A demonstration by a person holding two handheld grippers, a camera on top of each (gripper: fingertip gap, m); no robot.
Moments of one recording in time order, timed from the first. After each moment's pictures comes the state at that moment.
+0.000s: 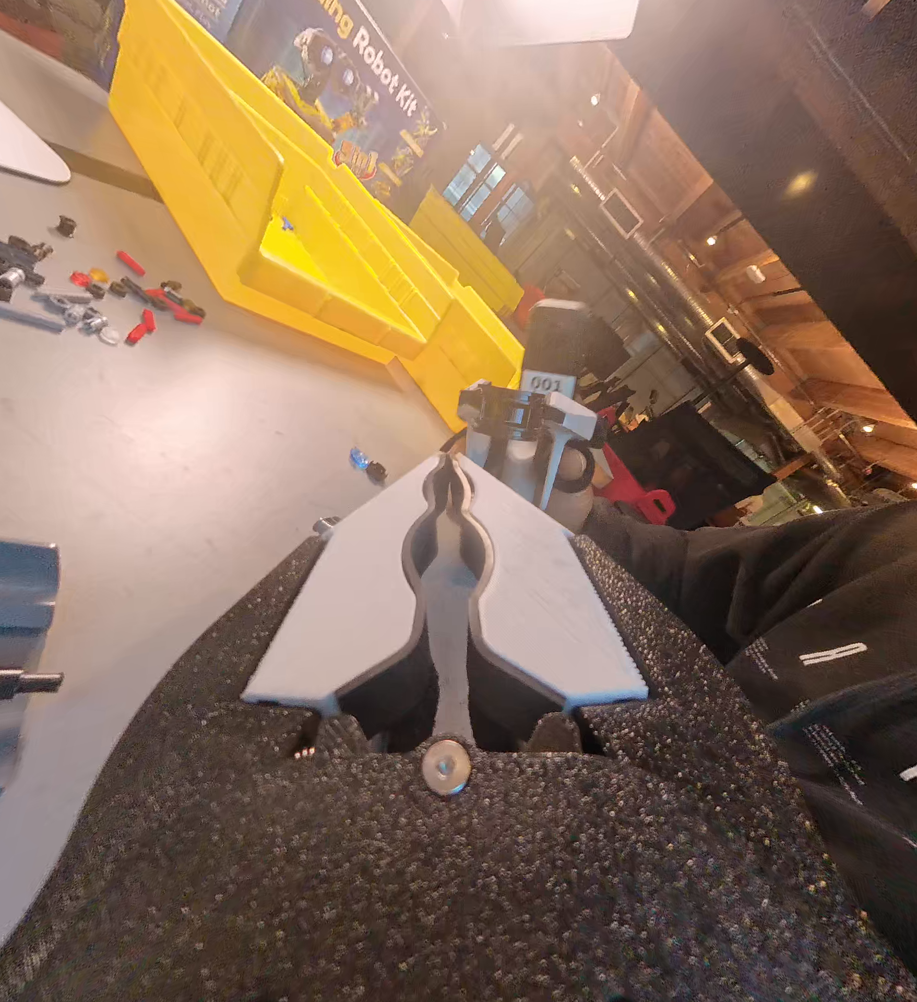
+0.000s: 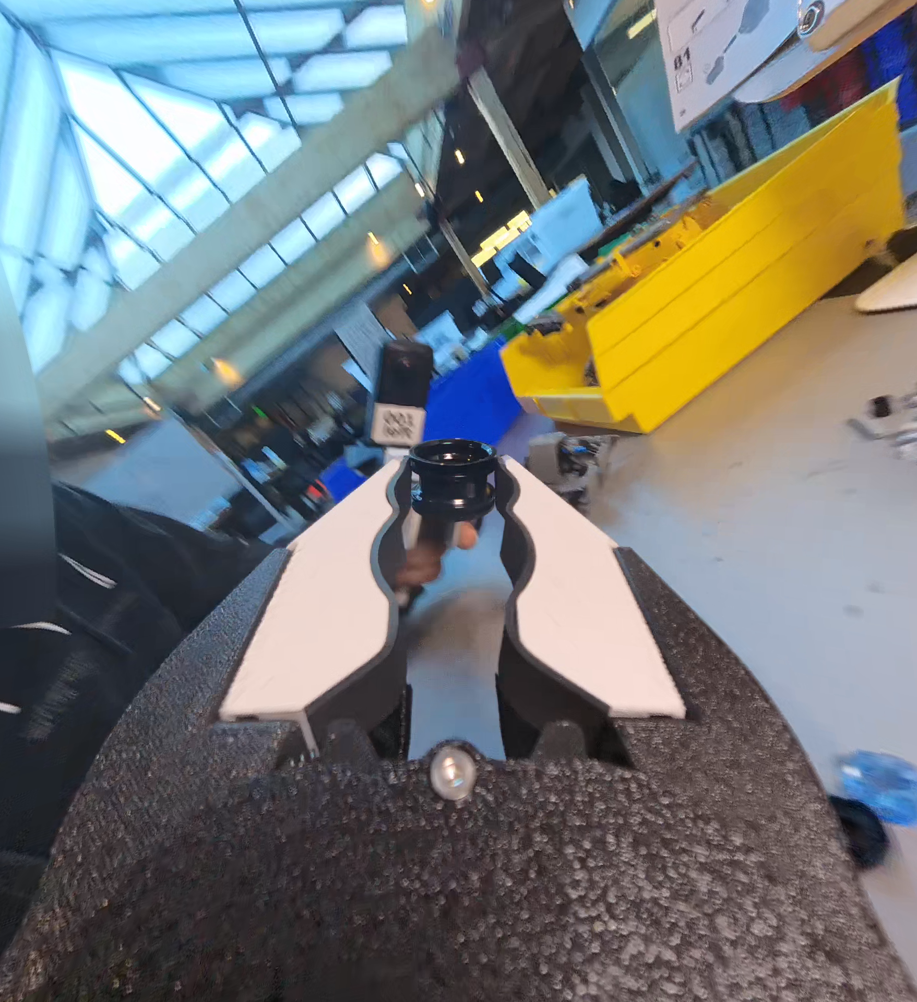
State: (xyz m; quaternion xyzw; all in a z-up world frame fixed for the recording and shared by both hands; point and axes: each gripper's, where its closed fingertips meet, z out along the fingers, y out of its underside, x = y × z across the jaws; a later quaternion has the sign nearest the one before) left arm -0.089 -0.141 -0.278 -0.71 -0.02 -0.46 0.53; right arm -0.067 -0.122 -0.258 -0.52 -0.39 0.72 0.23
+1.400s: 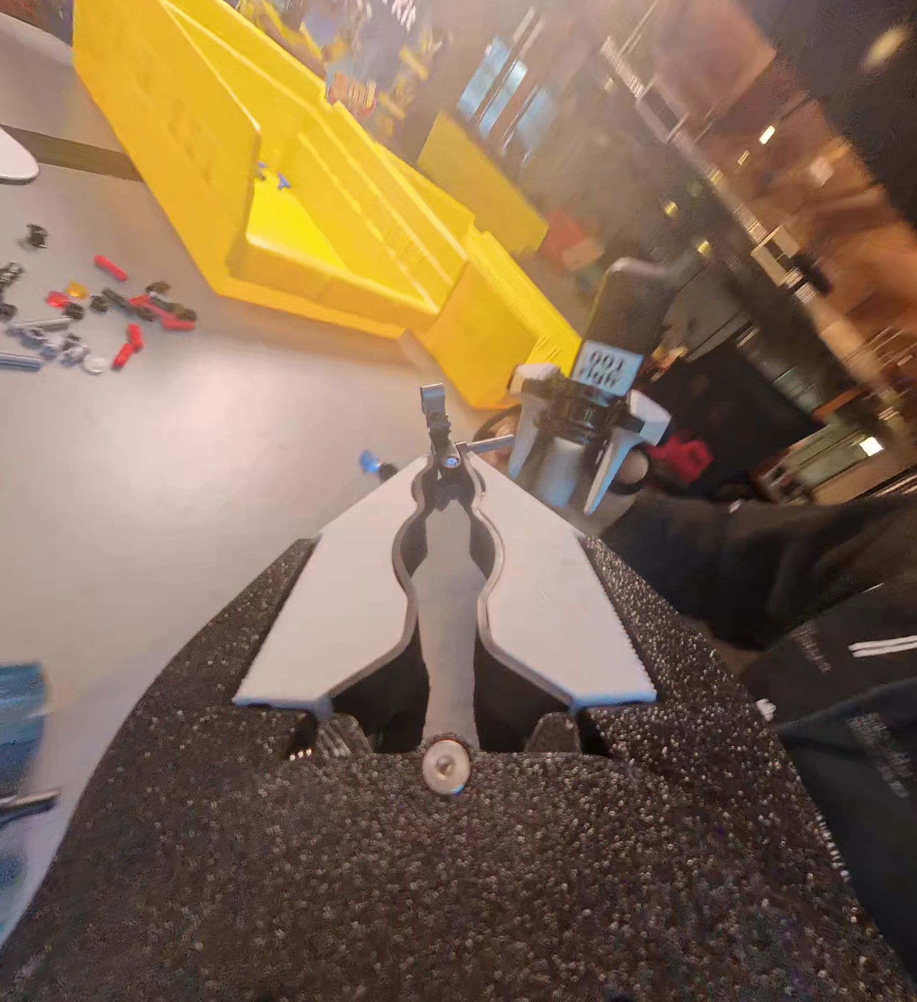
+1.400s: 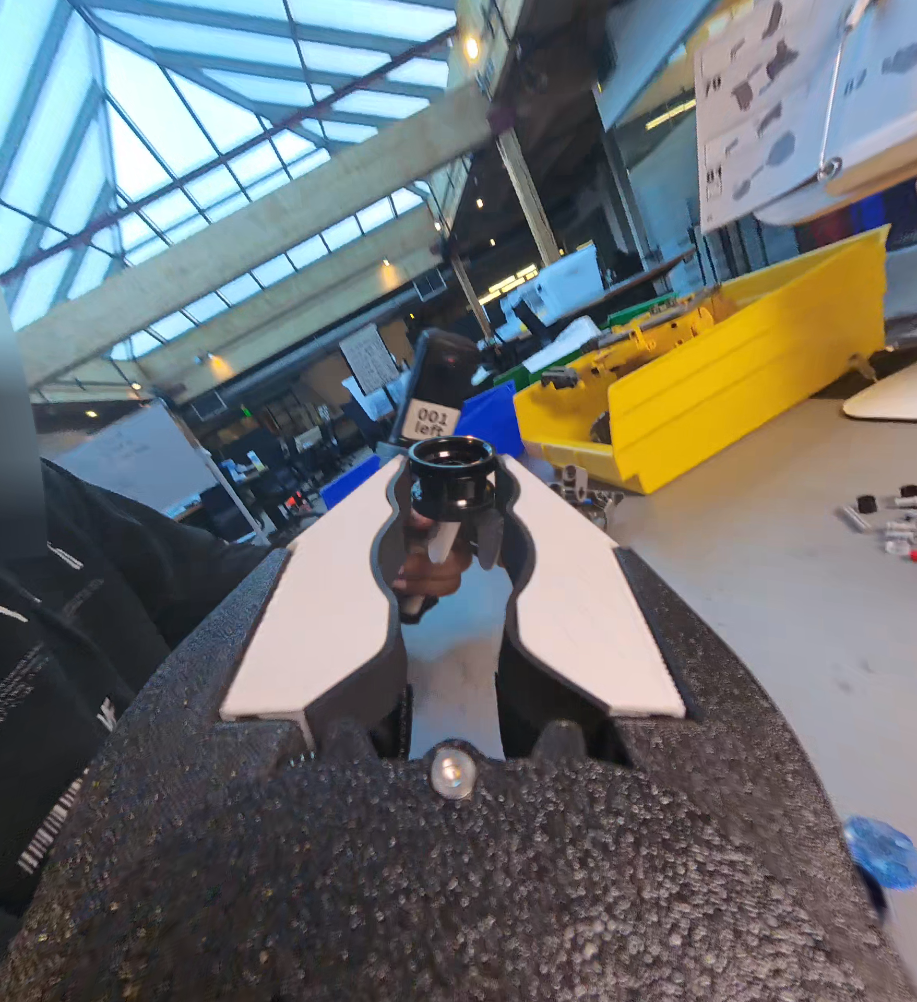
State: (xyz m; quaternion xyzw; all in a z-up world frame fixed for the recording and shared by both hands) left arm -0.075 -0.119 -0.275 -0.74 0.01 -0.45 0.51; right arm -0.056 -0.127 -0.233 -0.47 -0.40 0.73 0.29
